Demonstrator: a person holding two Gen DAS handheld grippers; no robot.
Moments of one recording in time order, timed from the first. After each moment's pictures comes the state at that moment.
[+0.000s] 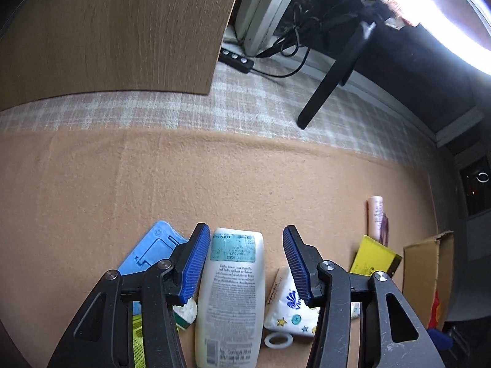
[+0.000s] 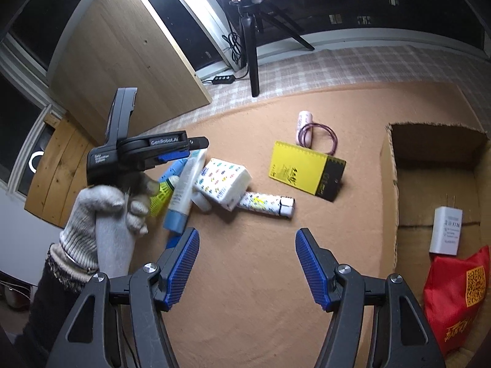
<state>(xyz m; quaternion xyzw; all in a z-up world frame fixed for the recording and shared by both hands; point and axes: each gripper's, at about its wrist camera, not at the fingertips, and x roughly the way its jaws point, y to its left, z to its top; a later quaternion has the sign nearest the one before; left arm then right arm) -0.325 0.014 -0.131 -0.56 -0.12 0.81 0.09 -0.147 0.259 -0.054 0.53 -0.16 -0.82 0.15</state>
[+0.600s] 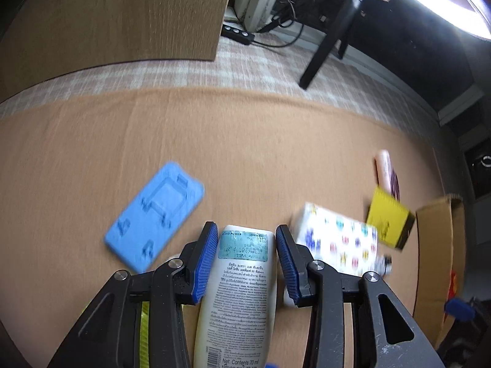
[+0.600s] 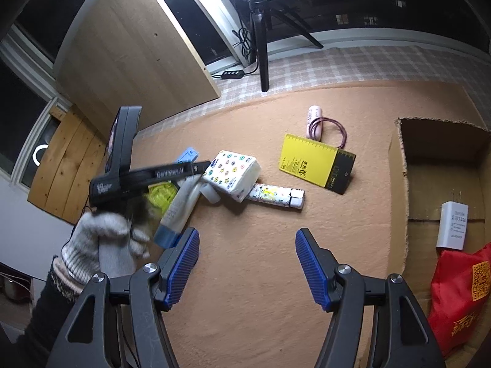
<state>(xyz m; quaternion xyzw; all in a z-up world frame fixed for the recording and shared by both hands) -0.276 0.015 -0.144 -0.57 -0.09 0.81 0.09 -0.138 0.249 -0.055 0.53 -0.15 -0.82 0.17</state>
